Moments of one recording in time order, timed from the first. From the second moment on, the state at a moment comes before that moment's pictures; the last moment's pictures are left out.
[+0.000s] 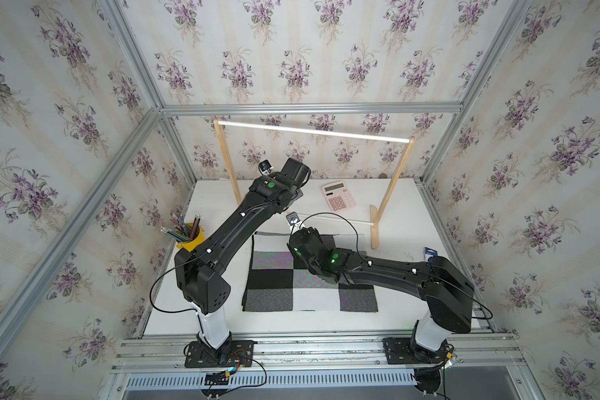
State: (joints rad) left arm -0.61 1.80 1.91 -1.05 -0.45 -1.02; right arm 1.10 1.72 1.20 -0.02 0.64 0.13
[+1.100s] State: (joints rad) left arm -0.61 1.82 1.90 -1.03 -0.48 -1.01; right arm 1.13 1.67 1.20 -0.04 0.66 0.15
